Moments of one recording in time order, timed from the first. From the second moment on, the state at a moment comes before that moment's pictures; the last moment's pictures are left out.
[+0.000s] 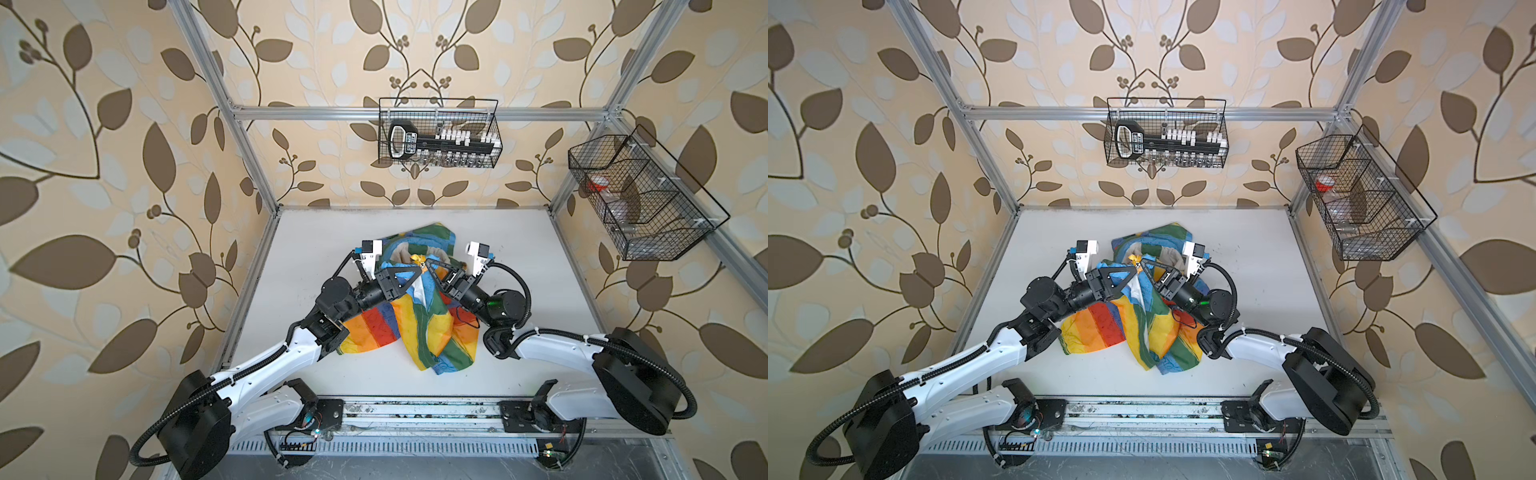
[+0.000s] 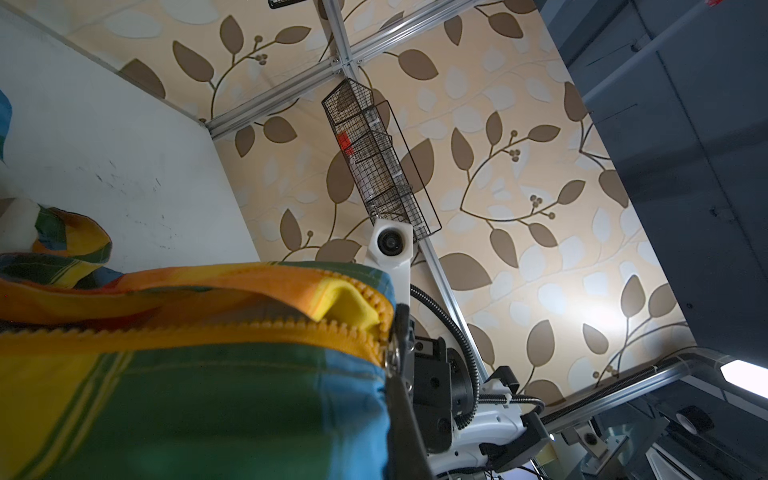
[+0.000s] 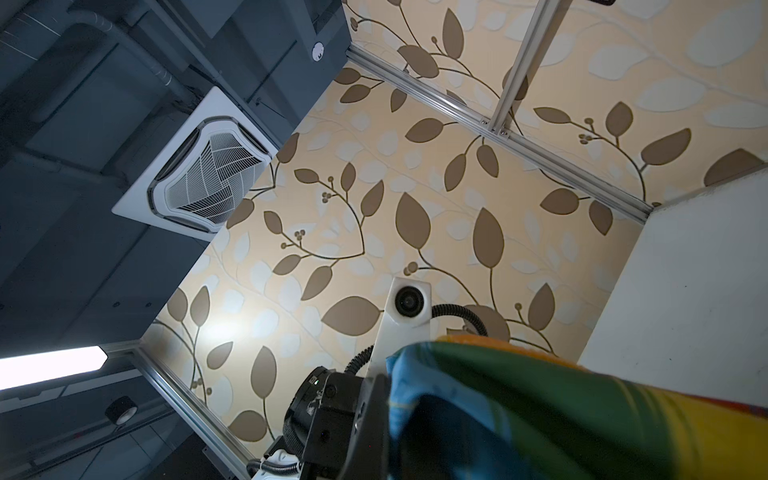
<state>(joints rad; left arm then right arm) -0.67 1.05 0.58 0.69 0.44 -1.24 0.72 1.36 0.51 1.32 -0.19 1.21</state>
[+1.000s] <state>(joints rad) -0.67 0.97 0.51 0.55 0.48 -1.20 0.75 1.26 0.43 1.15 -0.21 1.15</state>
